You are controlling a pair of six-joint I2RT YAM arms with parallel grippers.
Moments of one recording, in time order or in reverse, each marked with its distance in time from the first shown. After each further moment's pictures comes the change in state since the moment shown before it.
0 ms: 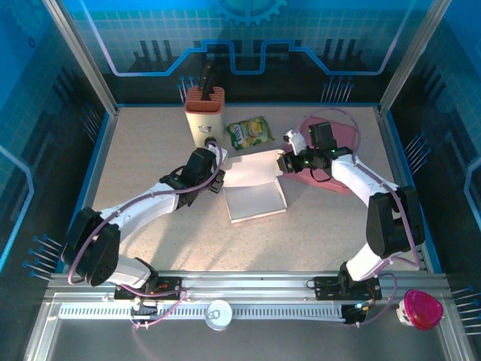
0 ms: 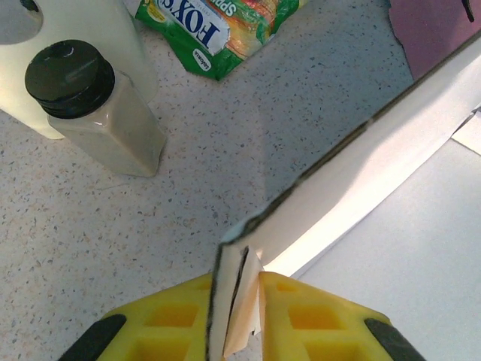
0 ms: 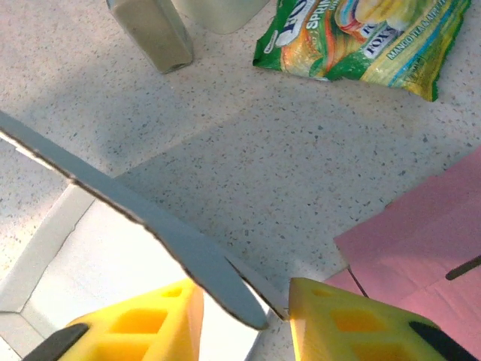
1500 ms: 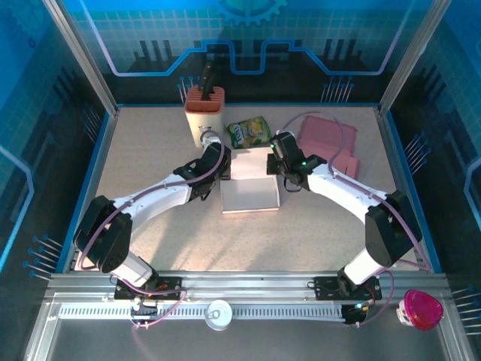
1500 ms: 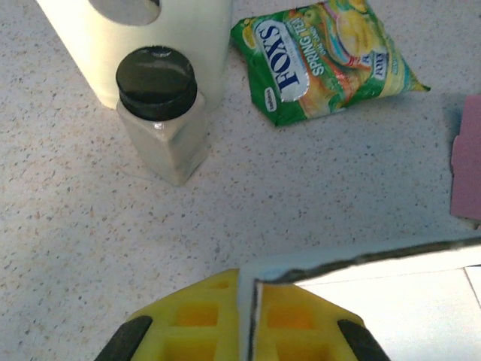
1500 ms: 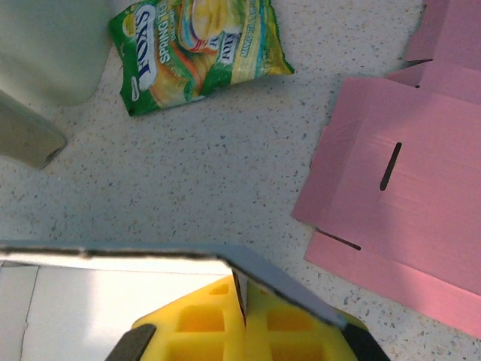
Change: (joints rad) left arm -0.069 0.121 0.149 -0.045 -0.248 -0.464; right arm 0.336 -0.033 0.029 -0.023 0.767 0.656
